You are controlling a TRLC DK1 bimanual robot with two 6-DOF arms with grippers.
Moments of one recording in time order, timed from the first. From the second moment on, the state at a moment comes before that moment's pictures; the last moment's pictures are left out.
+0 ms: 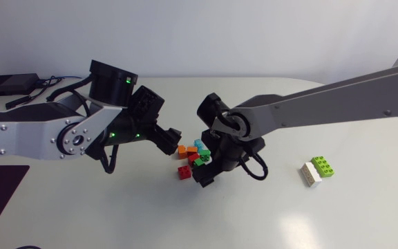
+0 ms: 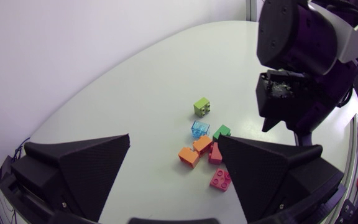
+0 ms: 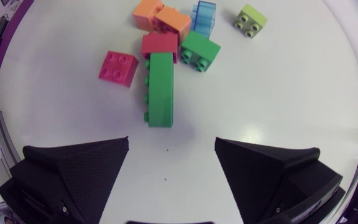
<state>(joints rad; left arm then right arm) -0.54 1.47 0.88 -0.01 -0.03 0.26 0.66 1.87 1.22 -0.60 -0.02 0.08</state>
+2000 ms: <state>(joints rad) -0.56 1.49 0.84 0.00 -0.02 0.26 -0.05 1.66 0.87 -0.41 -0.12 -0.18</state>
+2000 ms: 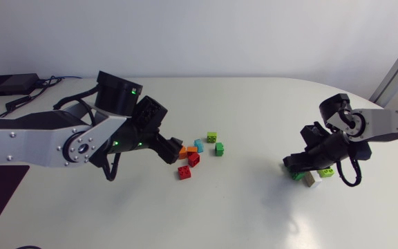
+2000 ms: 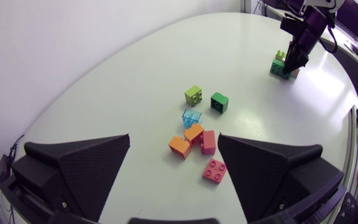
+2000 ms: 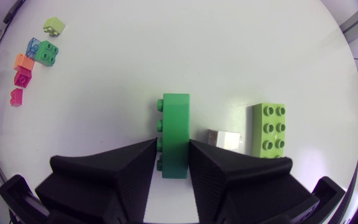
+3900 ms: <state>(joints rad) -0.51 1.95 1.07 -0.05 0.04 0.48 -0.04 1.39 0.88 -0.54 -0.15 -0.15</state>
